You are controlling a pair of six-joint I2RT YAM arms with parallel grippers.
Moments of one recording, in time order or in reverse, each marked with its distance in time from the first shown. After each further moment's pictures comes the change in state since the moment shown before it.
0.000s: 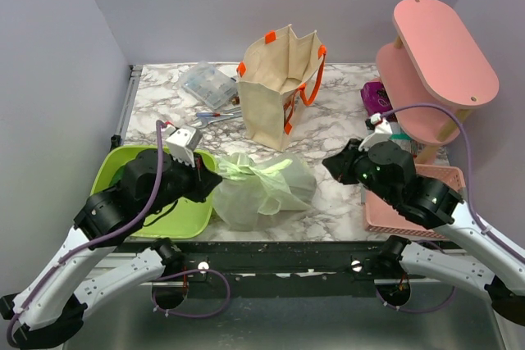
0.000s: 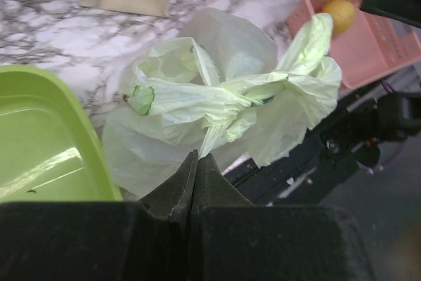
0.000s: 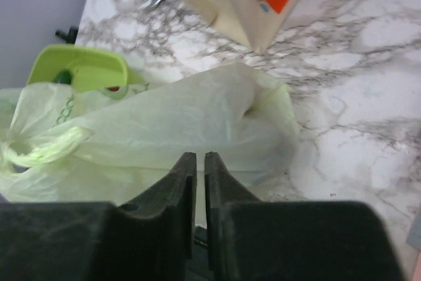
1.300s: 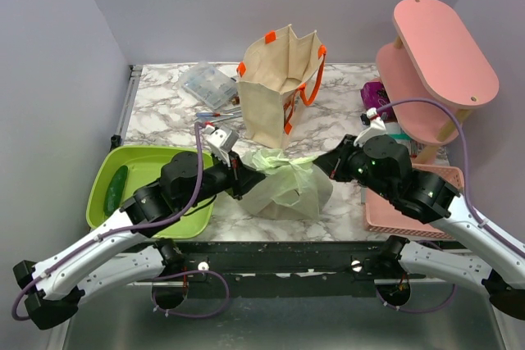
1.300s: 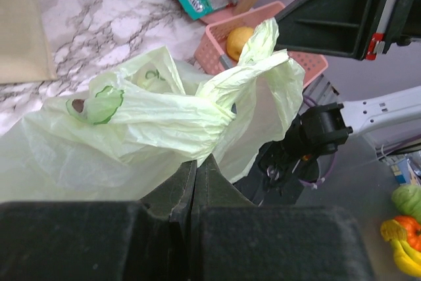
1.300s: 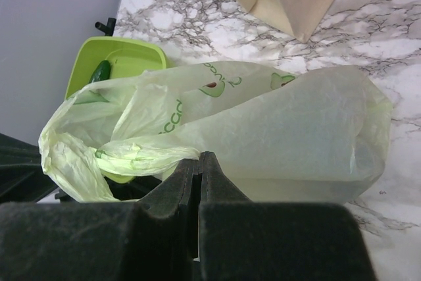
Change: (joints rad) left arm -0.137 0.083 -0.275 0.616 0.136 -0.045; right arm 0.003 0.066 0.064 0.041 -0.124 0.055
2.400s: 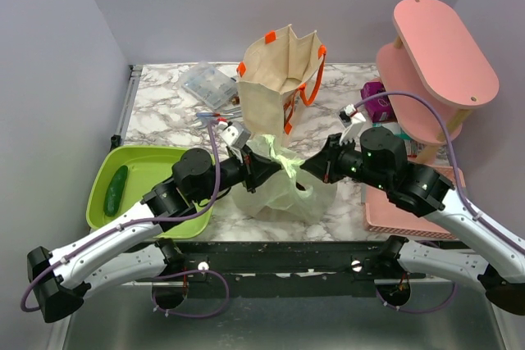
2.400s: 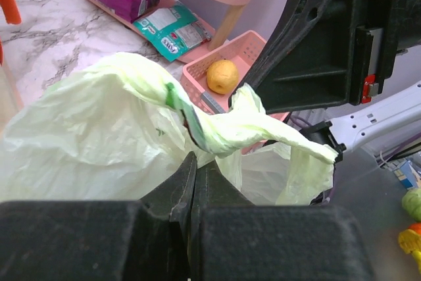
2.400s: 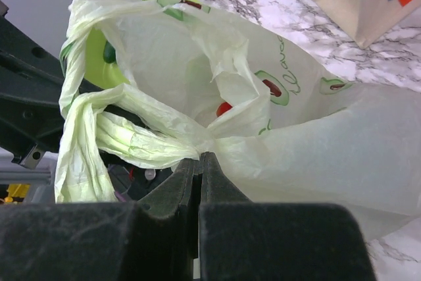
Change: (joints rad) left arm 0.005 0.105 -0.066 0.321 0.097 0.071; right arm -0.007 0.069 0.051 0.053 -0.262 -0.190
